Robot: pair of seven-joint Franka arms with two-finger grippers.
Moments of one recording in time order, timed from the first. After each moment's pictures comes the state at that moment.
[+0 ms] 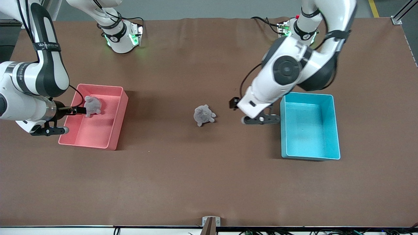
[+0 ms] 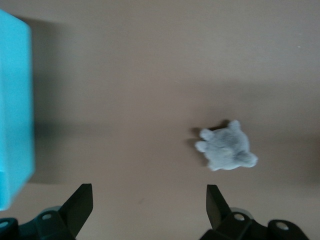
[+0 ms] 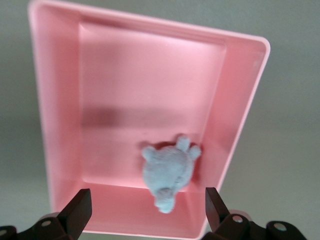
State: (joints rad) left arm -0.45 0.41 -0.18 -1.53 -0.13 1.92 -0.64; right arm 0.03 0.25 -0.12 -1.89 -0.07 1.83 -0.15
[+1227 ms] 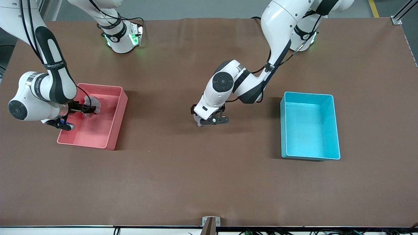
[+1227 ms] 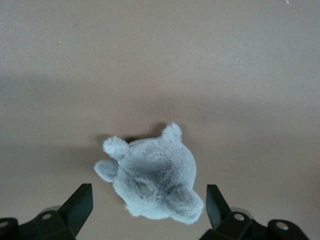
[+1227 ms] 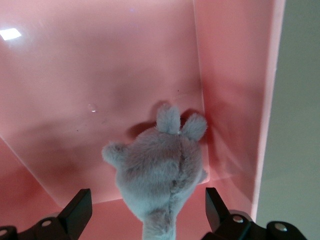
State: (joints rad) left arm -0.66 0.70 -0.18 -1.52 -0.11 2.31 -0.84; right arm -0.10 0.34 -0.11 -2.10 0.02 1.98 0.10
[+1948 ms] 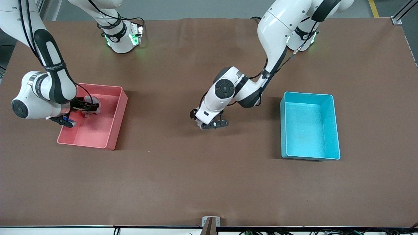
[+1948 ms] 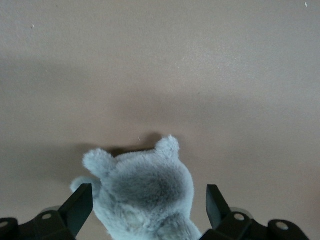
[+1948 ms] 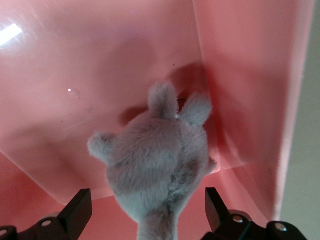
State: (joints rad) left arm -0.66 0.77 -0.17 -1.51 -0.19 2.42 -0.85; right arm -0.12 0.35 -0.11 -2.14 0.08 1.98 0.11
